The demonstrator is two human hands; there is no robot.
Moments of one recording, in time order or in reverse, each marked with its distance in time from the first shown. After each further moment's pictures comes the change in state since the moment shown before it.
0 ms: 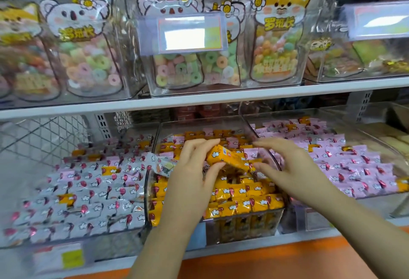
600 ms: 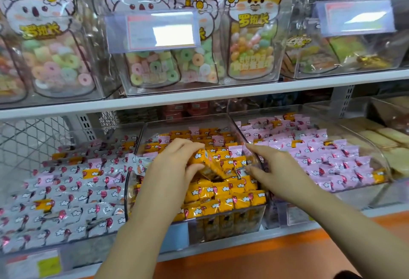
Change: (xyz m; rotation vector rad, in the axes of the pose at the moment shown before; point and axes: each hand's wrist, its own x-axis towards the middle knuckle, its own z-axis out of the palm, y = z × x) left_hand 0.015 0.007 -0.012 0.254 -0.147 0.005; right_hand -0.006 0.023 0.007 -0.022 -0.106 0.174
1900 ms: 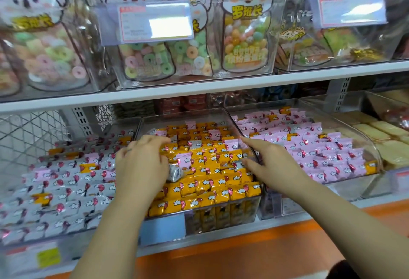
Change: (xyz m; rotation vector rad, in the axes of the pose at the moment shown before) left_hand 0.006 -0.025 -0.006 0.233 -0.006 -0.311; right_hand -0.001 -0.001 0.002 -0.040 -0.001 -0.034
